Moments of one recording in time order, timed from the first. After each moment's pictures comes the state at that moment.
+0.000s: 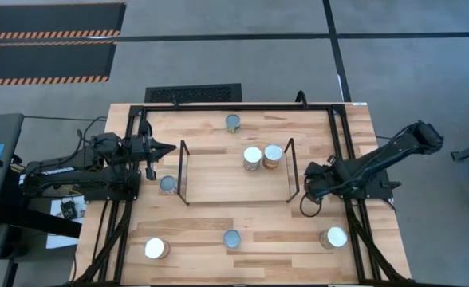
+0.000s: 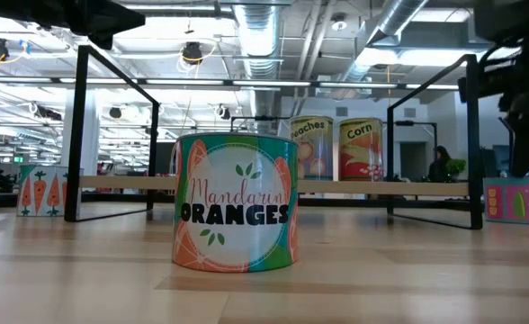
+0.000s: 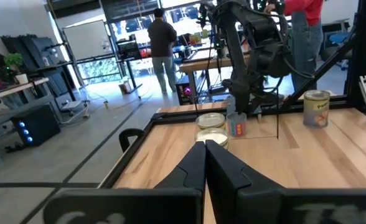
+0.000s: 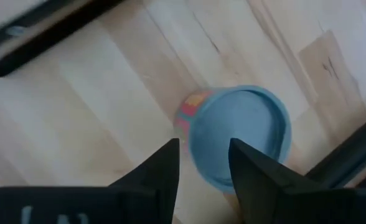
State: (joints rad) left arm 0.17 0.34 0.44 -0.11 -0.01 0.17; right arm 0.35 1.13 0.65 -1.11 0.34 0.94
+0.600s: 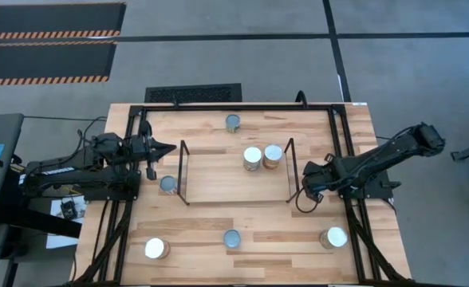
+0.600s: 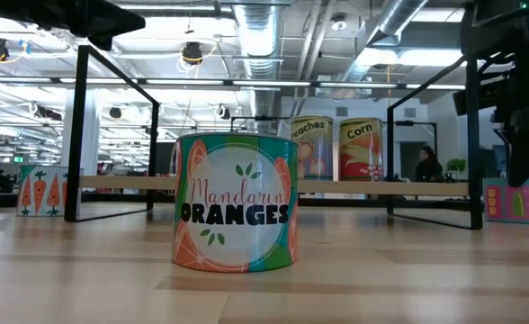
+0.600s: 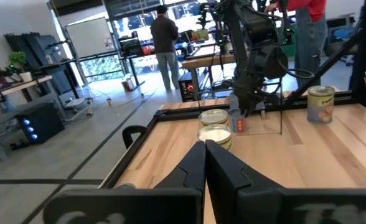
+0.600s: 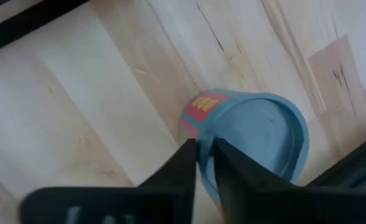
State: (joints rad) left arm 0.17 0.34 0.44 -0.12 -0.03 0.18; right arm 0.27 1.13 0.61 -1.05 0.31 0.78
